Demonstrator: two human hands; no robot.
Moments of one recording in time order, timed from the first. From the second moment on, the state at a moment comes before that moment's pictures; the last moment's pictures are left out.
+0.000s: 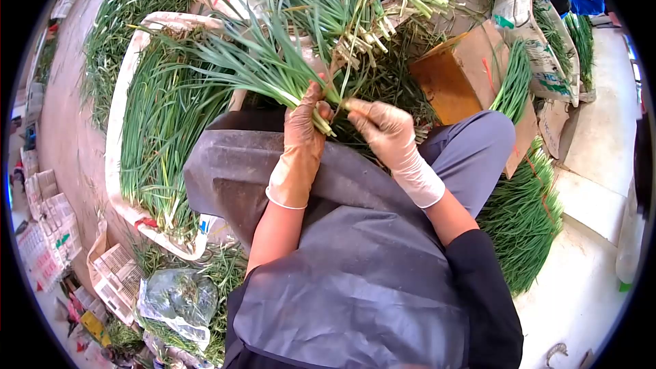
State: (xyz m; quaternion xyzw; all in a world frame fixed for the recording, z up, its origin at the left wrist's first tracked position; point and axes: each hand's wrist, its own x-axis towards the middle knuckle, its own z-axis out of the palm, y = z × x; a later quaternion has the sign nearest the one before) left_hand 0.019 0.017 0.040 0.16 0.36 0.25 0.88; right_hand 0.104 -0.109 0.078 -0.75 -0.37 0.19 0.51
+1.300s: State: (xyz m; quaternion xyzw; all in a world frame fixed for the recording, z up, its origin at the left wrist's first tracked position) left_hand 0.020 0.021 0.038 0.11 0.29 0.29 0.91; right_hand 0.147 -0.121 0.081 -0.78 -0.31 0.31 0.44
